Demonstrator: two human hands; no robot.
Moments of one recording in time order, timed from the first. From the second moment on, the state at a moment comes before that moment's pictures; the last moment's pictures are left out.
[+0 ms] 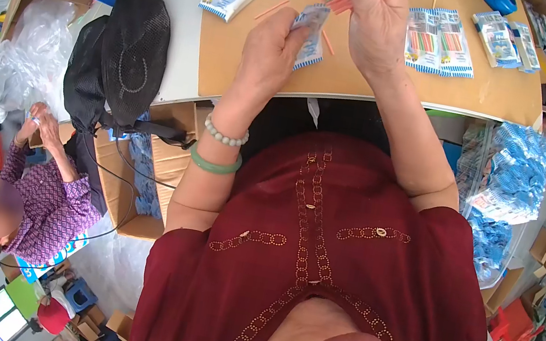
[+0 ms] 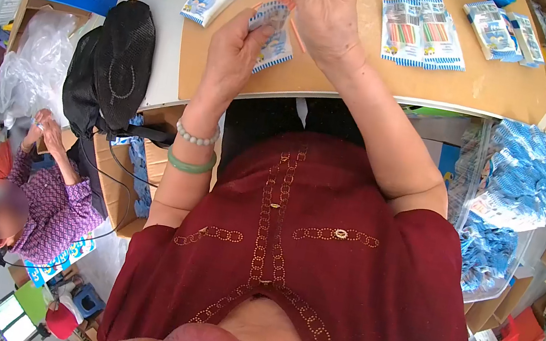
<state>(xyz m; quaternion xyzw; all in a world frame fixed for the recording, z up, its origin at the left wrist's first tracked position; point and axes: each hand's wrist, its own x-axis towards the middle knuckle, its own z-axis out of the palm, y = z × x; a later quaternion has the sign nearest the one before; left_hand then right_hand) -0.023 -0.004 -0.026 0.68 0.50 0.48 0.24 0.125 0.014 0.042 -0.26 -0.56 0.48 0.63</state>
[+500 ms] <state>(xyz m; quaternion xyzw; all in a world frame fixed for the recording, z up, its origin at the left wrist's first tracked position) -0.017 -0.022 0.001 0.59 0.43 0.49 0.47 0.120 0.009 0.029 -0.17 -0.52 0.51 0.66</state>
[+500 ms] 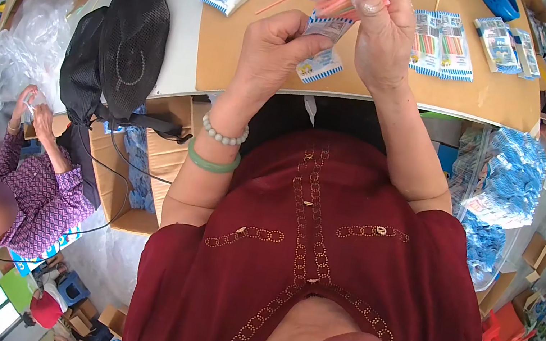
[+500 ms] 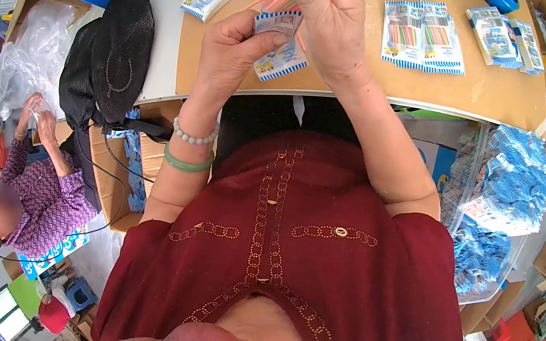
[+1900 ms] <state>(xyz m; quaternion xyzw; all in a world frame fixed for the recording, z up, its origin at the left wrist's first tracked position) -0.028 -0.033 -0.002 0.46 0.33 0.59 0.58 0.141 0.001 -0.016 -0.33 -0.62 0.54 0.46</state>
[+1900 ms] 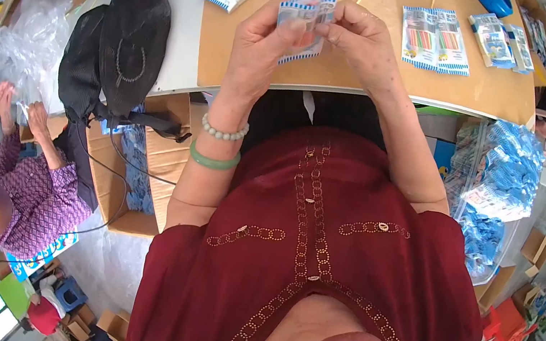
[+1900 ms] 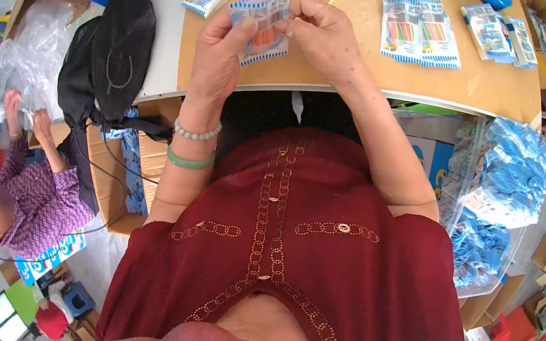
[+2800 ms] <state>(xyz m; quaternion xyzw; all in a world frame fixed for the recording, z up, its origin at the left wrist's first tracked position) -0.029 -0.014 -0.022 0.67 0.58 0.38 0.26 0.227 0.008 -0.011 -0.56 -0.74 -0.18 0.34</state>
